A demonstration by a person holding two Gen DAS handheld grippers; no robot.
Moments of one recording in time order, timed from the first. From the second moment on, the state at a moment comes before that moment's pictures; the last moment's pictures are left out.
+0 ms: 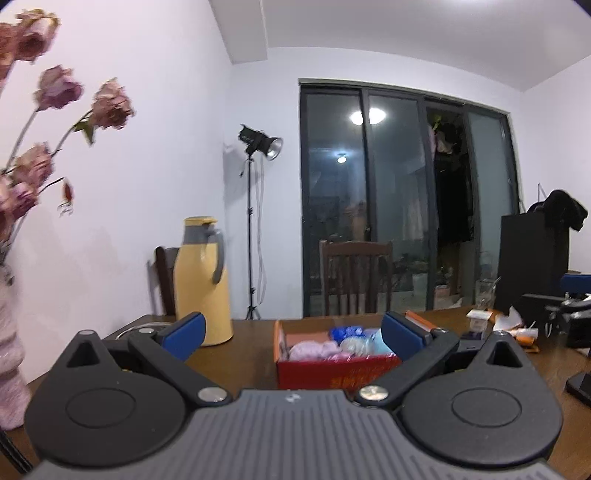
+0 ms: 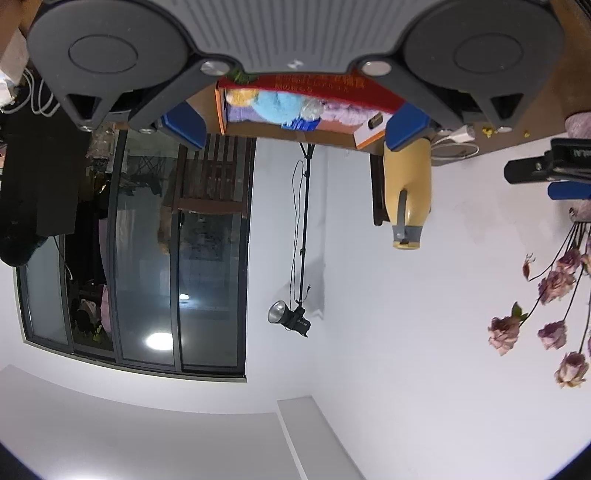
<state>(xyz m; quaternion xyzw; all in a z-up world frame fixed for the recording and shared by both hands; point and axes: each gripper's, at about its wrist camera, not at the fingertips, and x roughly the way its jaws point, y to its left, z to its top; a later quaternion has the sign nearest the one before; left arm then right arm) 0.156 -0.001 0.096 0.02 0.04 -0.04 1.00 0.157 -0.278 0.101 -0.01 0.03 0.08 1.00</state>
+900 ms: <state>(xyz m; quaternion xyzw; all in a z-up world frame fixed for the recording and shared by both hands) 0.004 0.025 0.034 0.04 0.06 0.00 1.00 -0.007 -0.232 0.011 0.01 0.09 0.10 0.99</state>
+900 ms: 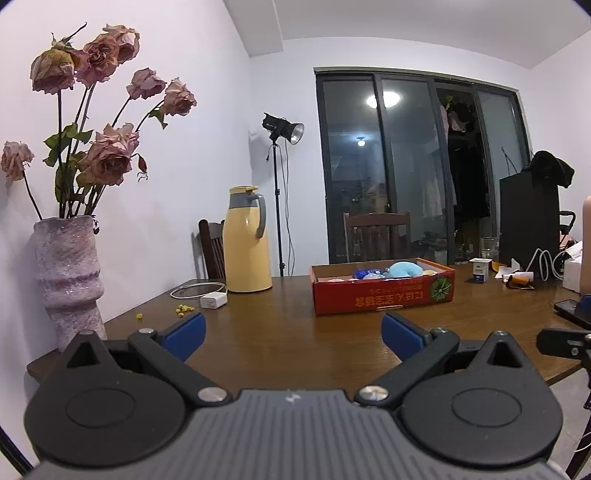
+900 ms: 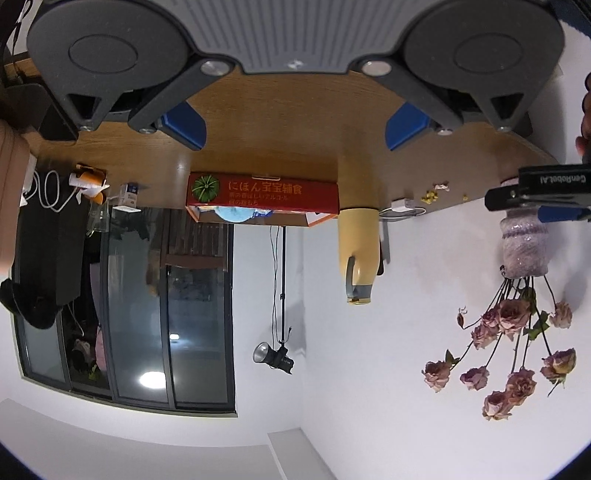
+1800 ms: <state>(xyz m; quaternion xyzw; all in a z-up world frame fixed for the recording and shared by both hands) 0.004 0.017 0.026 0.02 0.08 -0.02 1.00 -0.002 -0.231 0.013 0.01 0.09 0.10 0.99</state>
